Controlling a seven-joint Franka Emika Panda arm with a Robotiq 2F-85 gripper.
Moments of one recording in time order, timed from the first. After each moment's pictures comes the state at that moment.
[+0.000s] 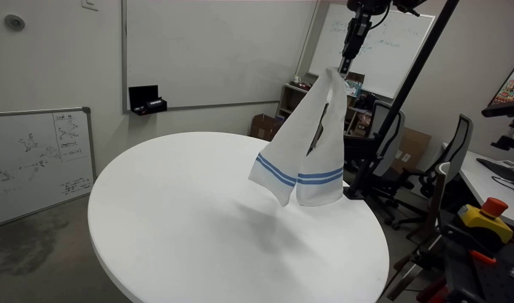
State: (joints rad) arm -0.10 0.01 -0.01 -2.12 -0.03 2.10 -0.50
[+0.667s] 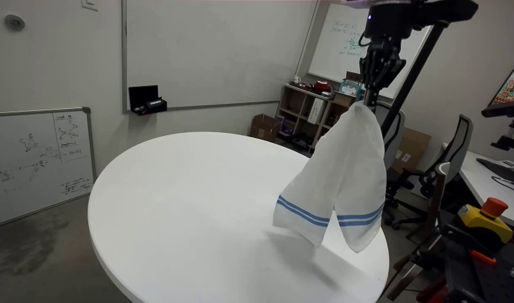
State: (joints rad) arm -0.03 -0.07 0.00 -2.33 -0.18 2.11 -0.59
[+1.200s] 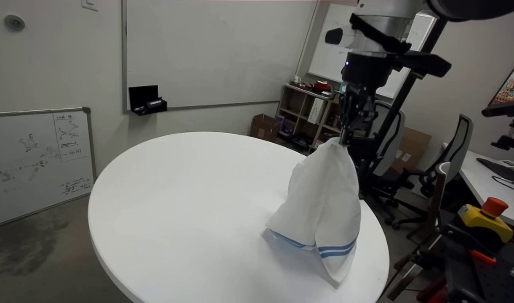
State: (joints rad) arm 0.02 0.05 0.03 -2.43 -0.30 2.39 -0.41
